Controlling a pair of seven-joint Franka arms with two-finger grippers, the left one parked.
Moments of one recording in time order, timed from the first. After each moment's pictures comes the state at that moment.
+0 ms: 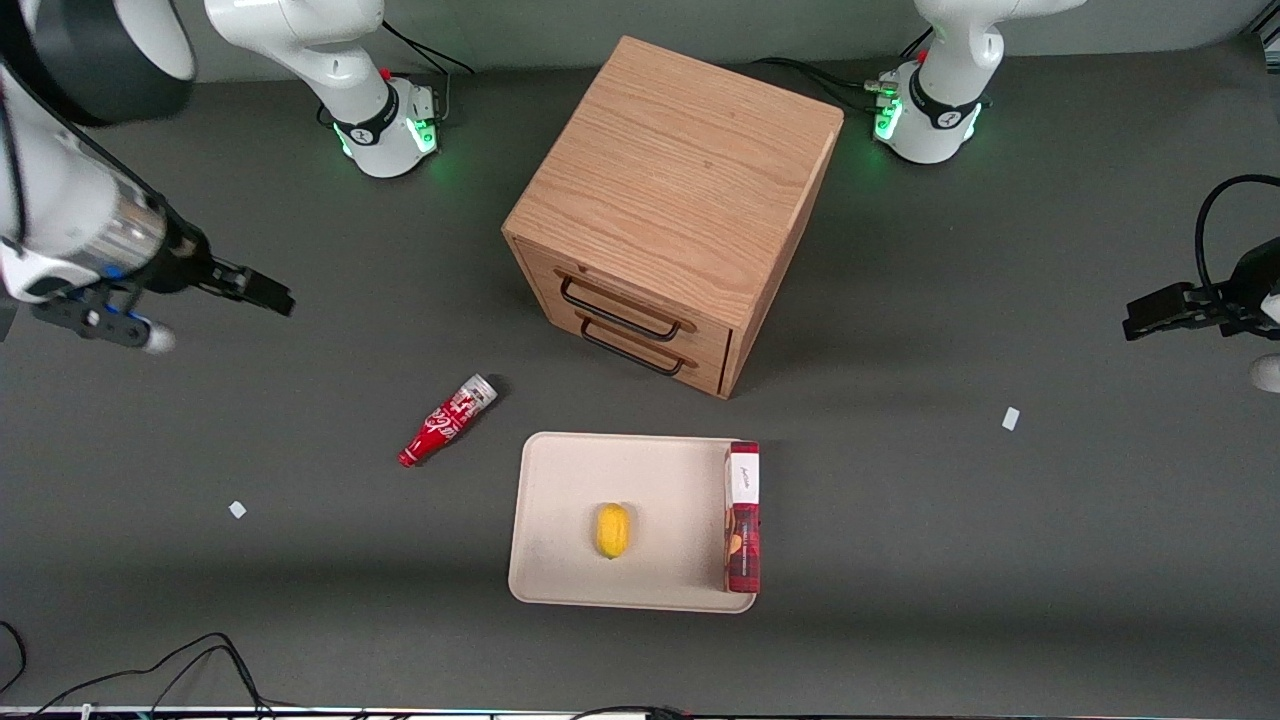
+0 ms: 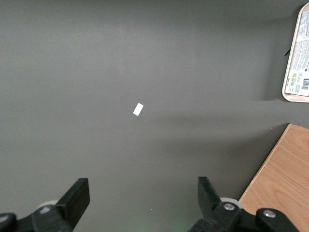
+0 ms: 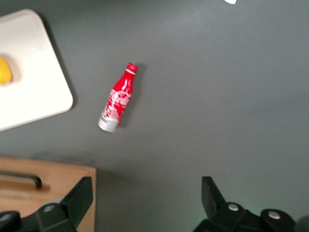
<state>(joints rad) 0.11 0.02 0.04 -1.76 0.05 1.69 0.54</state>
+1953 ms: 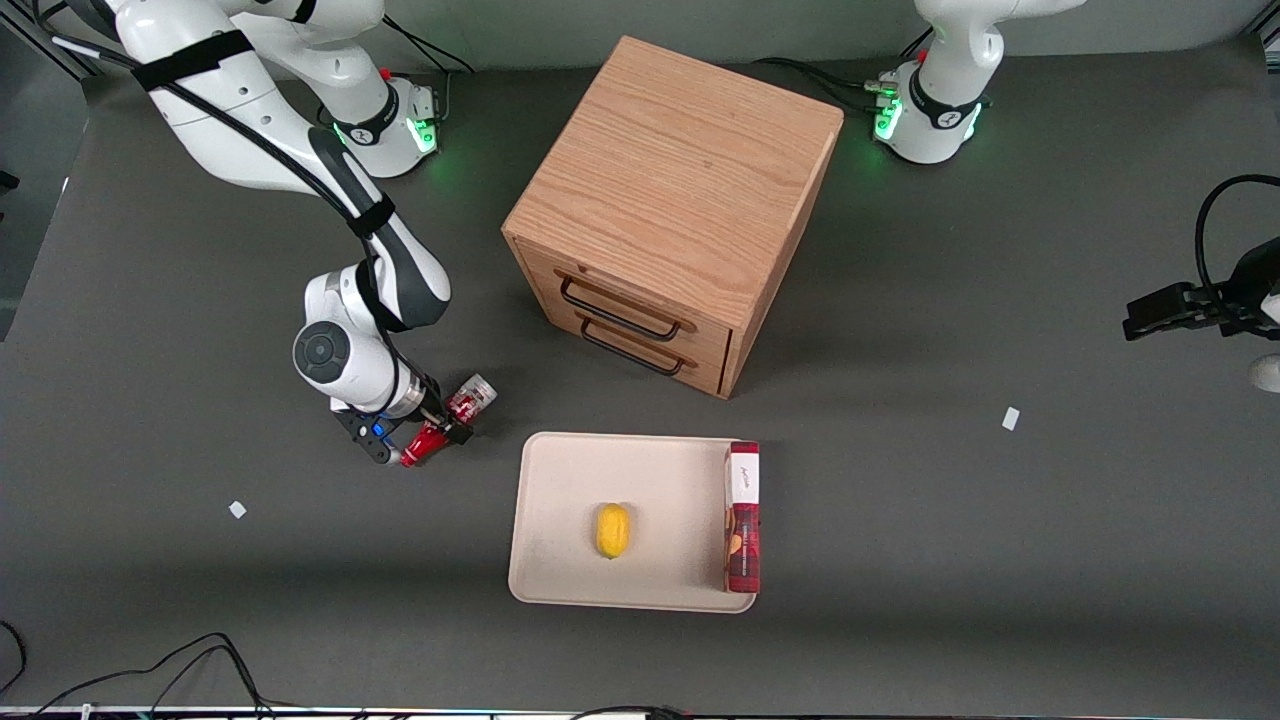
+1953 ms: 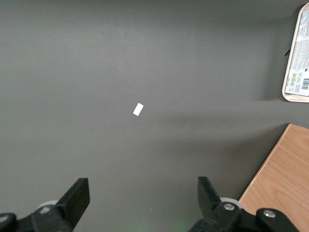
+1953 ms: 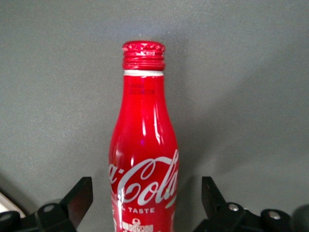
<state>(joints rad) 0.17 0.52 0.11 -2.04 0.06 2.53 0.99</state>
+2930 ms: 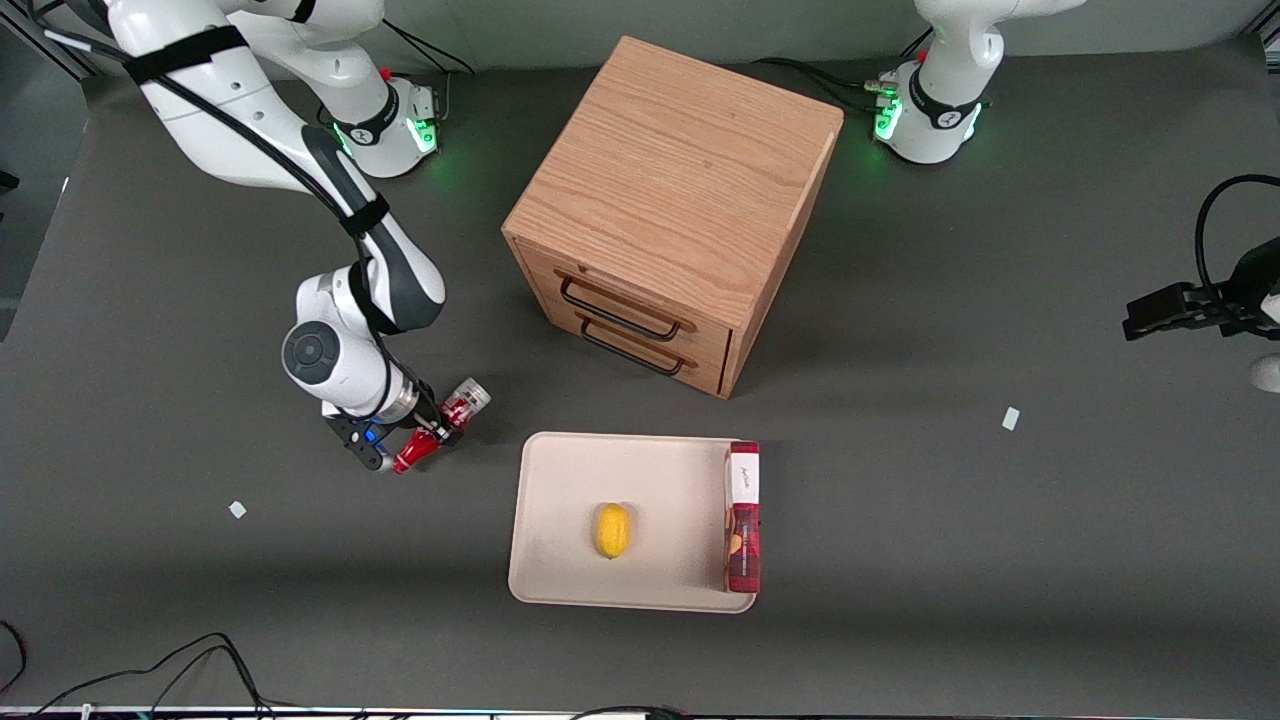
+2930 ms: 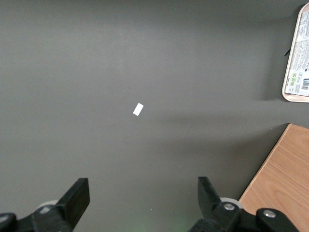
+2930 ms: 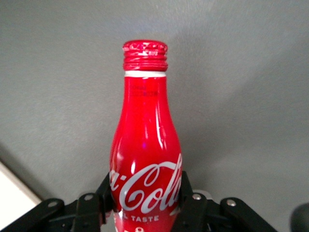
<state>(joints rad) 0.16 0.48 0.11 -1.99 0.05 2.45 0.96</state>
